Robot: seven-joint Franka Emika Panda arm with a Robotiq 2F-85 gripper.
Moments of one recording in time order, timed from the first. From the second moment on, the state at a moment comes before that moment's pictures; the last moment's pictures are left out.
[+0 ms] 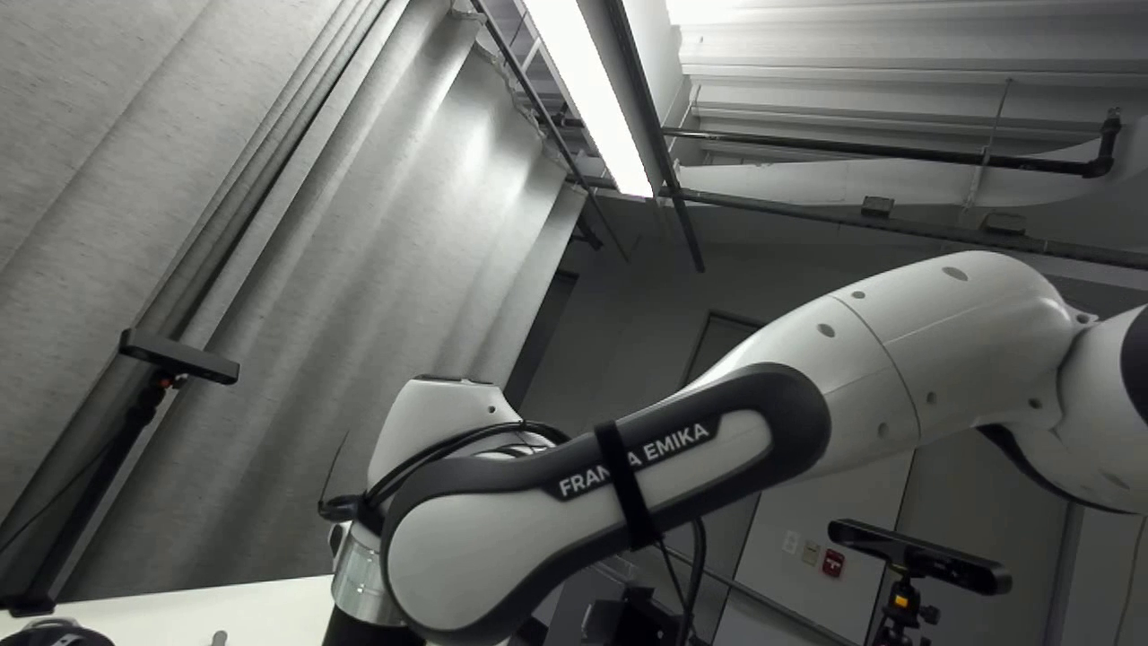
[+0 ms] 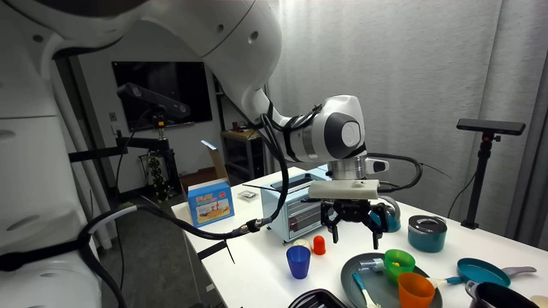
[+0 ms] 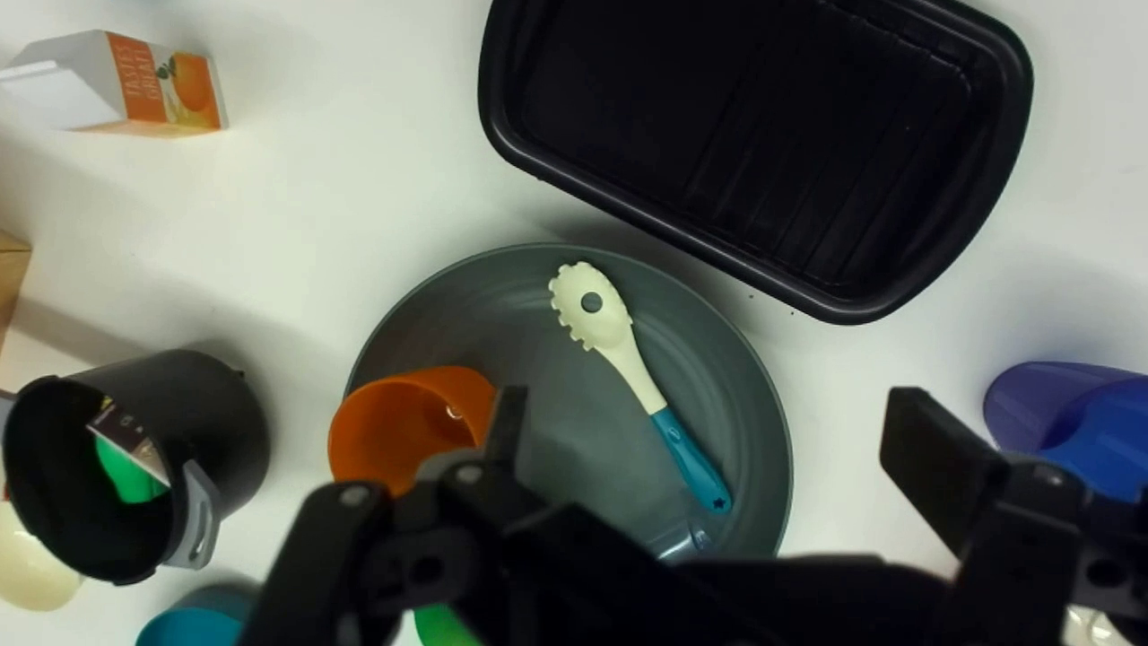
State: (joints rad) arm 0.04 0.08 0.04 -2.25 -0.24 2.27 -0.18
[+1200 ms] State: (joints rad) arm 0.02 0.36 0.03 -2.05 -0.24 2.34 -0.30
